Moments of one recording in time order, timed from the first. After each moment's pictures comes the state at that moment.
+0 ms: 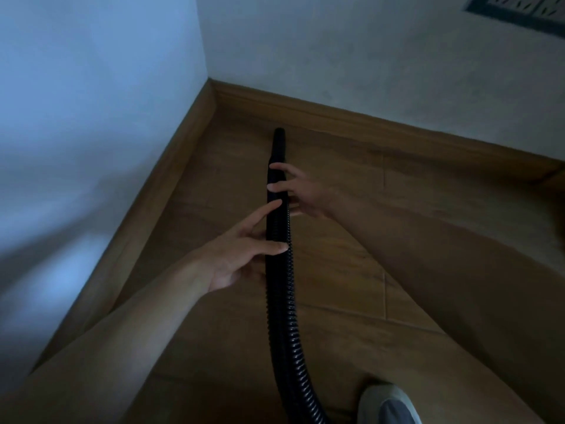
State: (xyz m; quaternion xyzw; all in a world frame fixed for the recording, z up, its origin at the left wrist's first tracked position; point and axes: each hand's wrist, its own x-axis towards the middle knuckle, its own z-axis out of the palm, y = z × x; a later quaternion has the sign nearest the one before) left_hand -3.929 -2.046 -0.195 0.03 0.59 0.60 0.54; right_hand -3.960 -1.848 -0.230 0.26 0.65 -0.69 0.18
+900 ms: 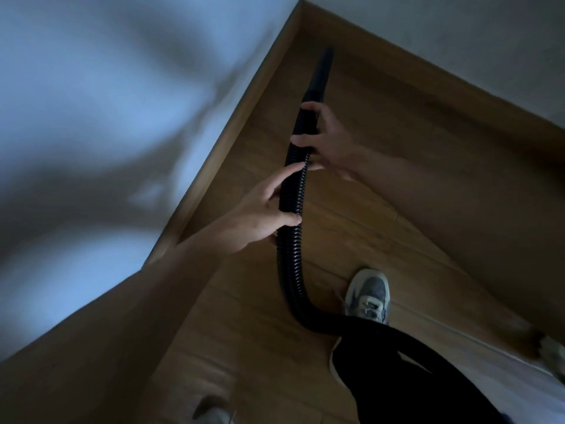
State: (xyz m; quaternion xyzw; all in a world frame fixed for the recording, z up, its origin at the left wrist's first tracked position) left_hand -3.827 -2.164 -0.062 0.02 0.70 0.55 0.45; right_hand -3.890 -1.978 -0.097 0.21 0.66 -0.69 0.22
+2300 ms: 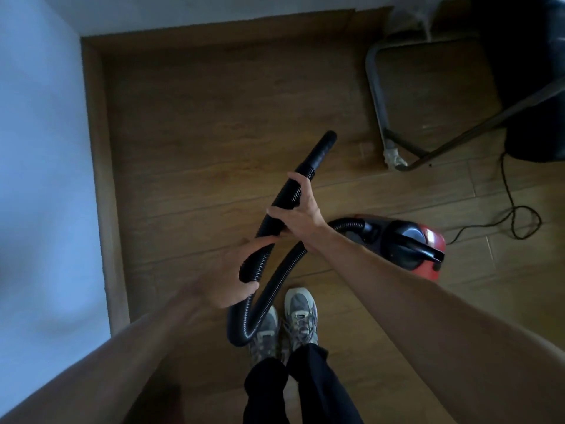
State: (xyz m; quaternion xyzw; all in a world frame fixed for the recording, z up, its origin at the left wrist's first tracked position) left_hand -3.543 -2.103 0.129 0.37 0.71 0.23 0.55; right_hand -3.460 -1.937 0.092 0.48 0.52 -0.71 -0.01
